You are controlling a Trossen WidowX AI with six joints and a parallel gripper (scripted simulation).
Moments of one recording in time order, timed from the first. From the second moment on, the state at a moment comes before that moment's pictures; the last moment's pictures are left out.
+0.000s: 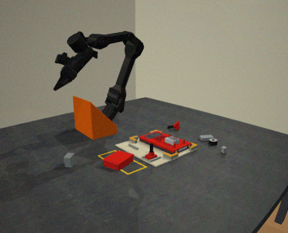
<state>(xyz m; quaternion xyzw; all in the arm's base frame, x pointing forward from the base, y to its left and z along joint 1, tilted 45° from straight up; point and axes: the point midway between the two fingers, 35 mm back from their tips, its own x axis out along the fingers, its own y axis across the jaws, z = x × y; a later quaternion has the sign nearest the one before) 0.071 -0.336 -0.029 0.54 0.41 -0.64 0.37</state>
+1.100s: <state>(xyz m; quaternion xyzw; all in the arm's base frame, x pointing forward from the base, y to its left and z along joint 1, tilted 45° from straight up) 0.299 -0.158 -0.067 0.61 0.67 -0.18 0.39</state>
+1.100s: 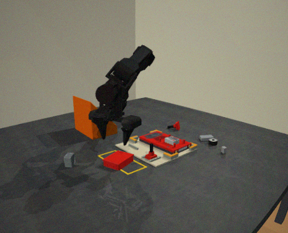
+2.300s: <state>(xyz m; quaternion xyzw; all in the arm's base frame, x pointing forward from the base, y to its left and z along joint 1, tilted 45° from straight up) 0.306 -0.141 -0.072 0.61 0.67 -0.16 0.39</state>
